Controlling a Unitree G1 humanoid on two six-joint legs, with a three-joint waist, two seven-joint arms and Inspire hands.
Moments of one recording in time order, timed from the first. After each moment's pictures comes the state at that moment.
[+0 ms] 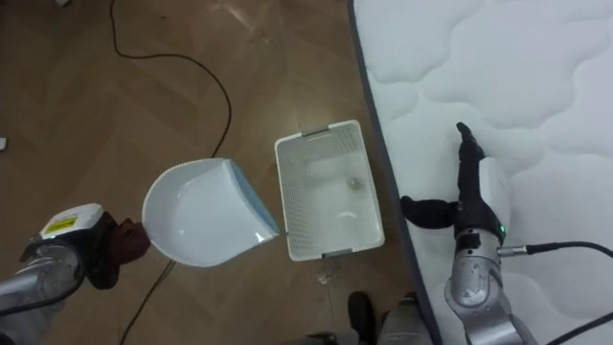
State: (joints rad) left arm -0.25 0.56 -0.35 0.81 0.67 0.14 0.04; right arm -0.10 -0.40 0.17 0.61 -0.17 -0.23 -0.49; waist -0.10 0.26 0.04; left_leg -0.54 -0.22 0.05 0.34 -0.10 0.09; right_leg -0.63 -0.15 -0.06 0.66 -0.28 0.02
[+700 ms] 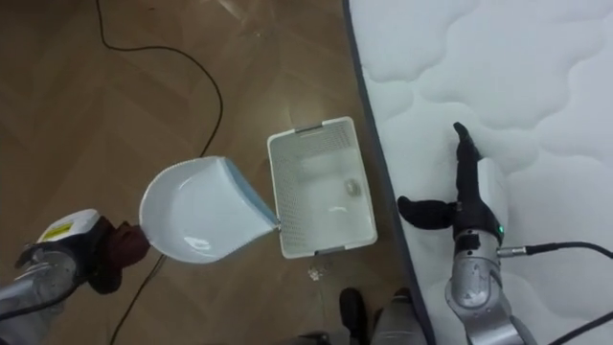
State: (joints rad) left arm -0.23 0.54 -0.36 0.77 0.54 0.14 0.04; right arm -0.08 -0.39 0.17 0.64 -0.16 -0.26 -0.47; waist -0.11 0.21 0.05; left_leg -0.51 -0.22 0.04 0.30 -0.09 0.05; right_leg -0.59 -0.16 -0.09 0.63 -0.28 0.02
